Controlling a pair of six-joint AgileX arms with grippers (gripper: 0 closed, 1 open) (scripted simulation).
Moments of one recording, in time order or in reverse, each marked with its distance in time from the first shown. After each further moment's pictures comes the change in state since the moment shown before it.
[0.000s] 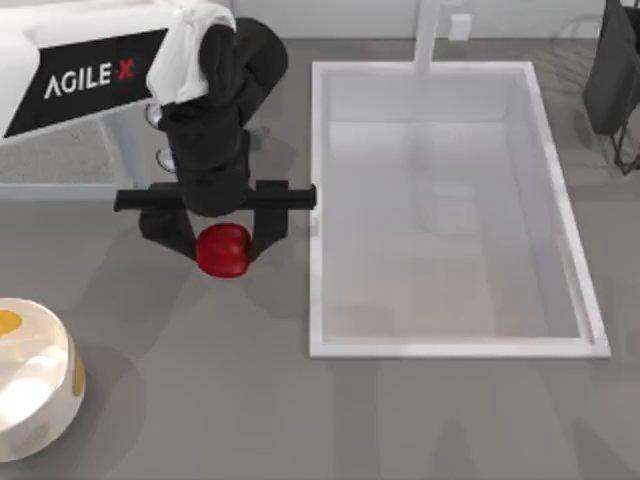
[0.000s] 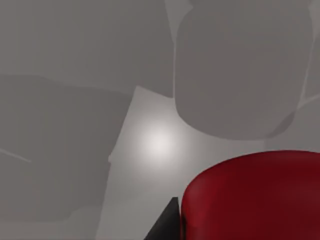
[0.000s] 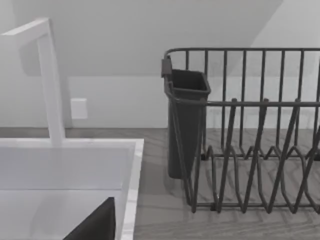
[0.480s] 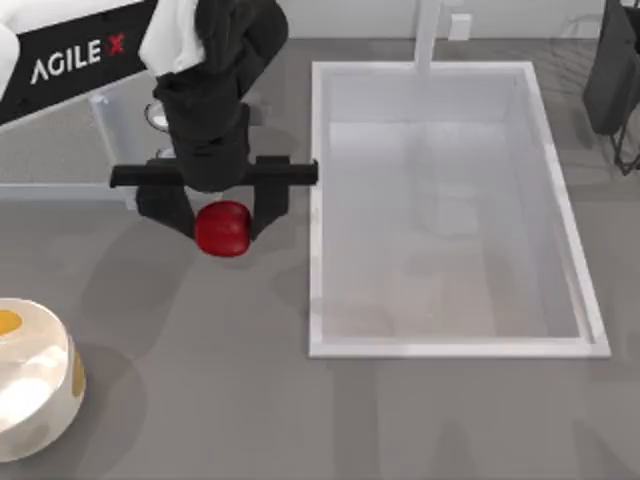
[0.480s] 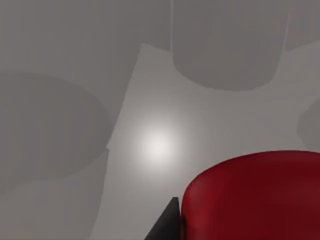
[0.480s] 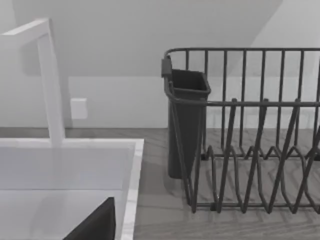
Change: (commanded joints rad) left arm 0.001 -0.009 0.088 -0.090 0.000 0.000; right arm 0.000 0.000 0.000 0.000 0.000 0.000
